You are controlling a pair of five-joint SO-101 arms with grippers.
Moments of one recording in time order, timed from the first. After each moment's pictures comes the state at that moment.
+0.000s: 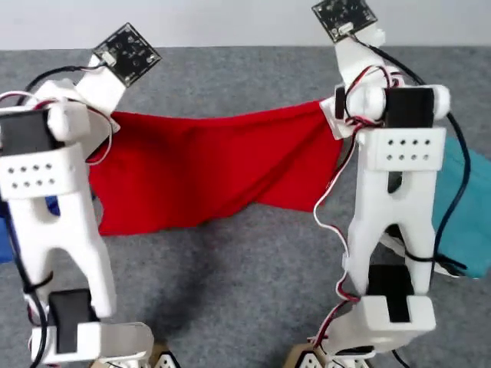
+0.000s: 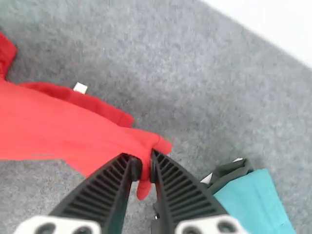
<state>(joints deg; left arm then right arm) -10.4 -4.7 -27.8 99.2 -42.2 -4.6 3.0 -38.3 93.6 25.0</state>
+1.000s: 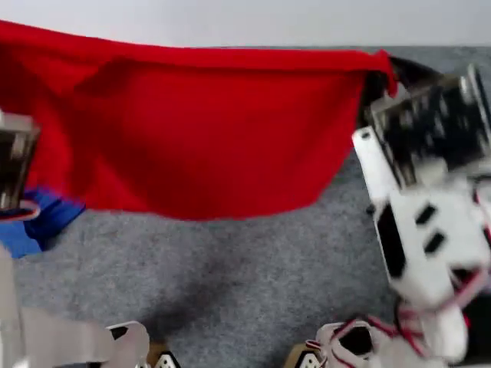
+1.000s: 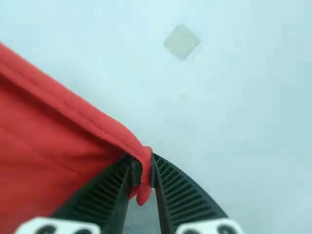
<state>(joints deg) -17.8 -20.1 -64.7 84.8 -29.8 -7.8 -34.1 -38.4 83.4 29.9</state>
